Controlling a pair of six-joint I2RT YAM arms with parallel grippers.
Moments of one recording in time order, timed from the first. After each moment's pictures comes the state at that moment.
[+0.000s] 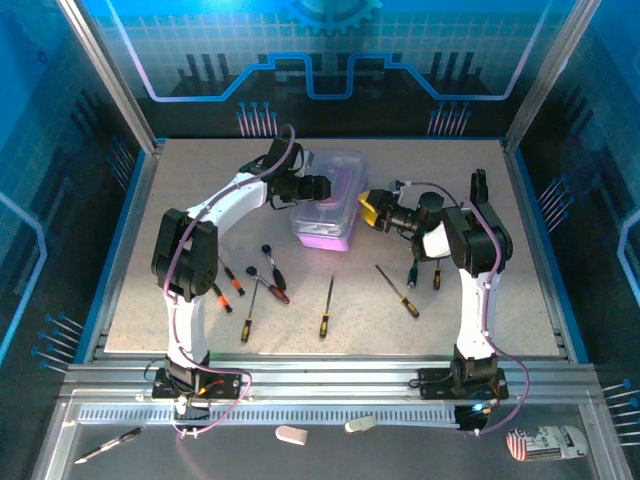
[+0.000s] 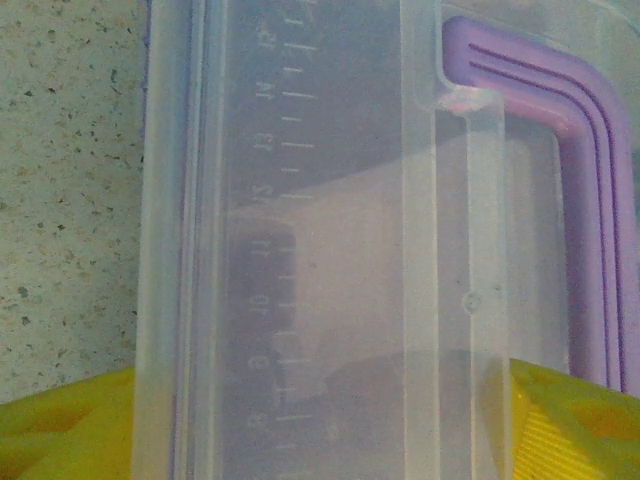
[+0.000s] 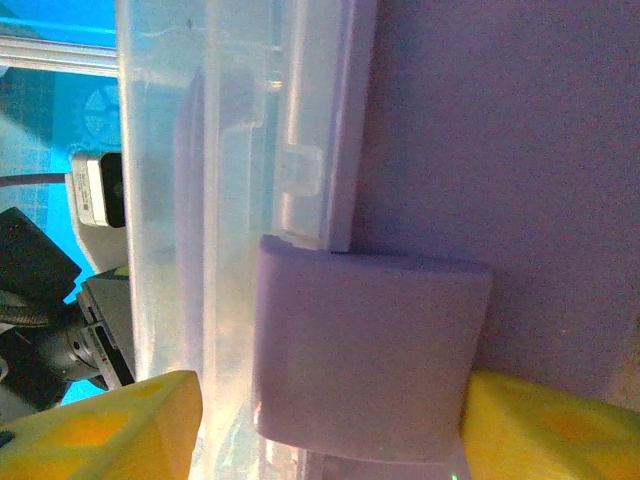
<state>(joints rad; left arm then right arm) -0.36 2.04 1.64 -0.52 0.26 -0.40 0.14 2.21 0.94 1.25 -0.97 1.43</state>
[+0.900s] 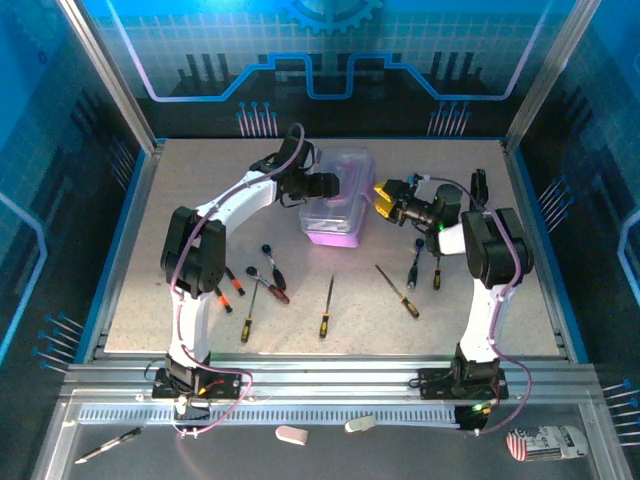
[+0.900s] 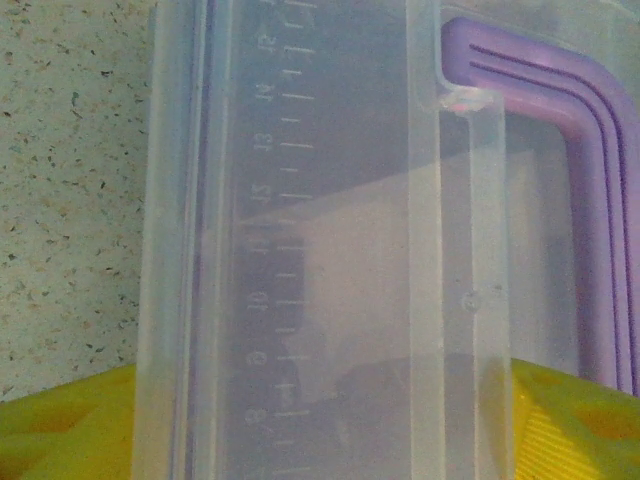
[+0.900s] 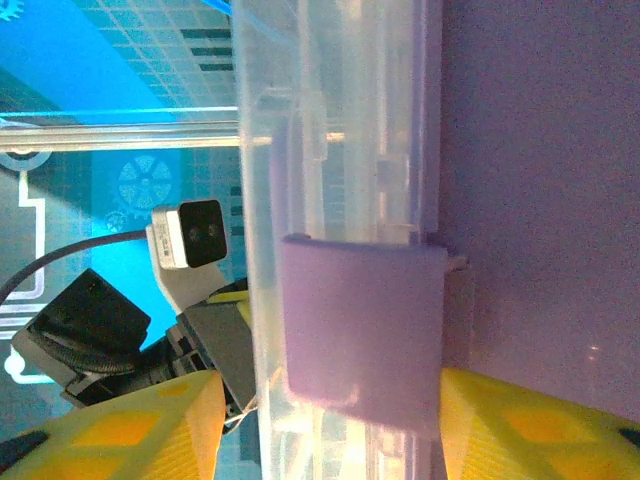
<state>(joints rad) -0.40 2.09 1.70 -0.52 0.22 -0.44 0.05 2.02 0.86 1.10 -0.96 1.50</state>
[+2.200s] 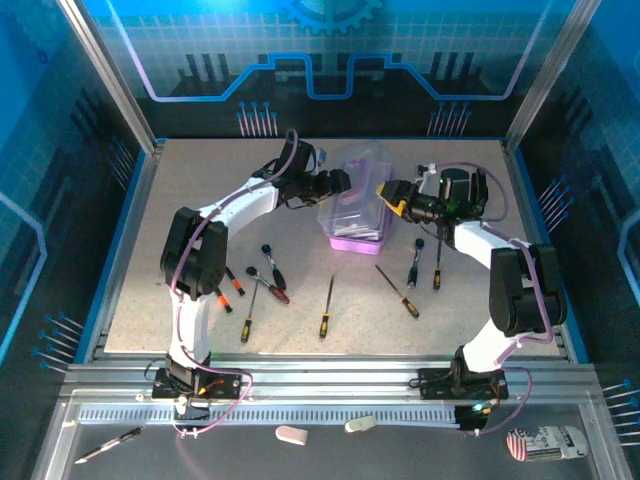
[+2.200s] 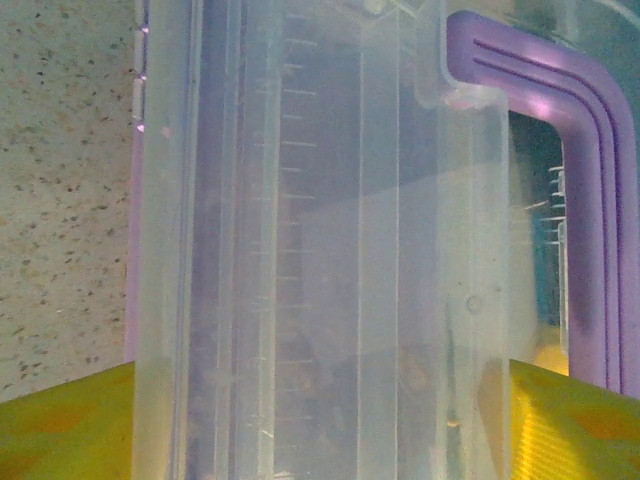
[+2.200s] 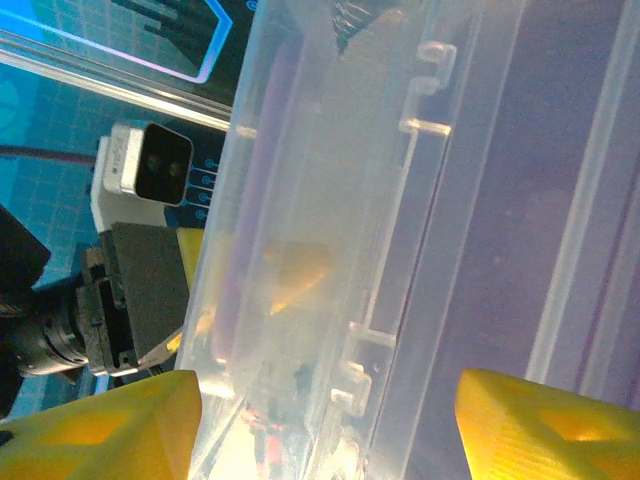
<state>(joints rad) -0.41 2.06 1.61 -0.28 0.46 -0.74 0.08 1.65 0.92 0.29 -0.79 0.82</state>
